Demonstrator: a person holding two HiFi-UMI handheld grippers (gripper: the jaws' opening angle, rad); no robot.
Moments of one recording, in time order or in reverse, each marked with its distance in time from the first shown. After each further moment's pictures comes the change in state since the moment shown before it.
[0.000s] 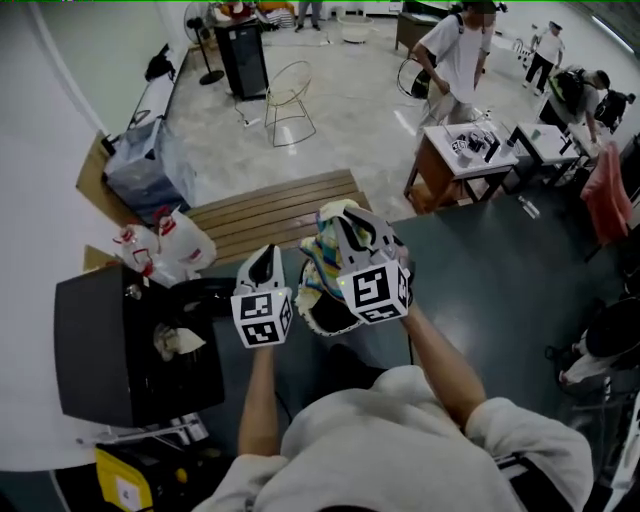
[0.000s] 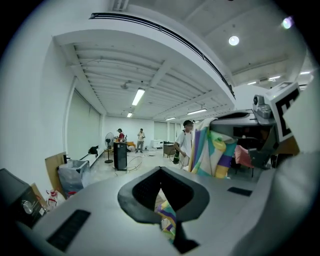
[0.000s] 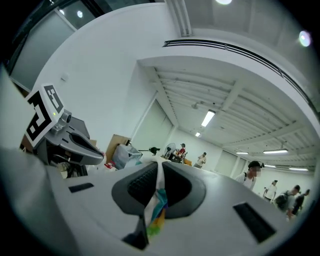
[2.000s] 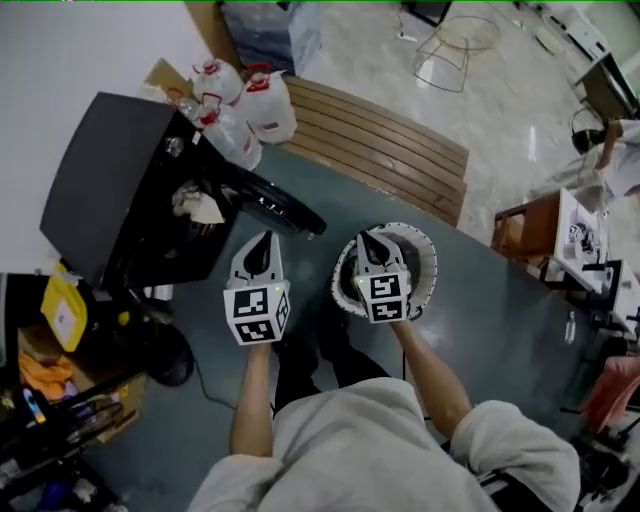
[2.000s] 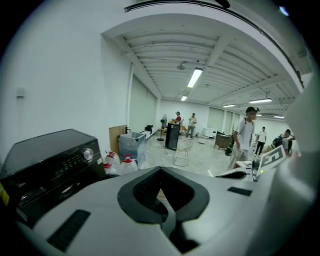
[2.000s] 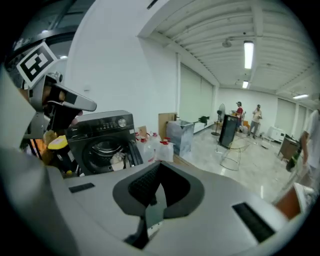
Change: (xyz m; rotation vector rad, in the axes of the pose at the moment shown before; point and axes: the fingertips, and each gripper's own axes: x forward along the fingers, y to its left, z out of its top) left arm -0.036 0.153 -0.151 -0.294 0.186 0.603; right arm 0.159 0.224 -0.217 0.258 0.286 0.648
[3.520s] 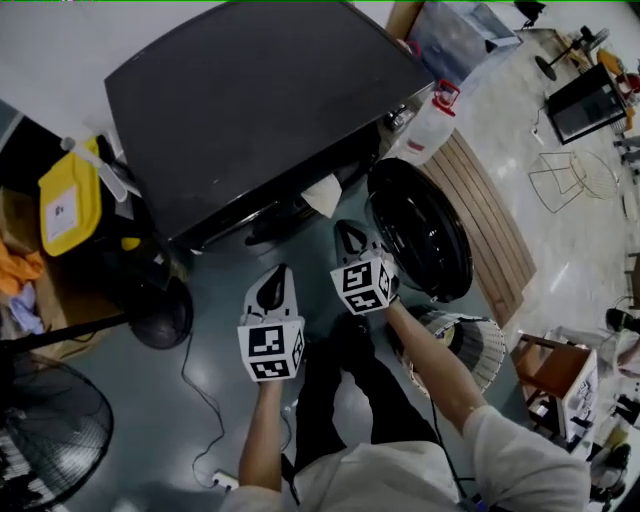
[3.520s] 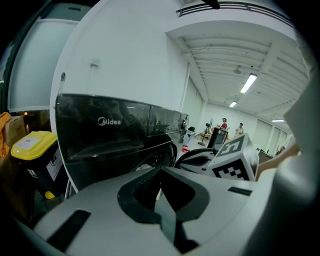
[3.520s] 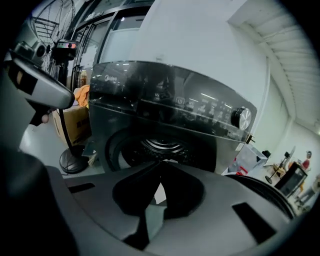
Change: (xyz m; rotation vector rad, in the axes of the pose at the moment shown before) left arm -0.080 0.411 -0.225 -0.329 -0.027 0.401; right arm 0.338 0.481 0.000 -0.599 -0.015 0.486
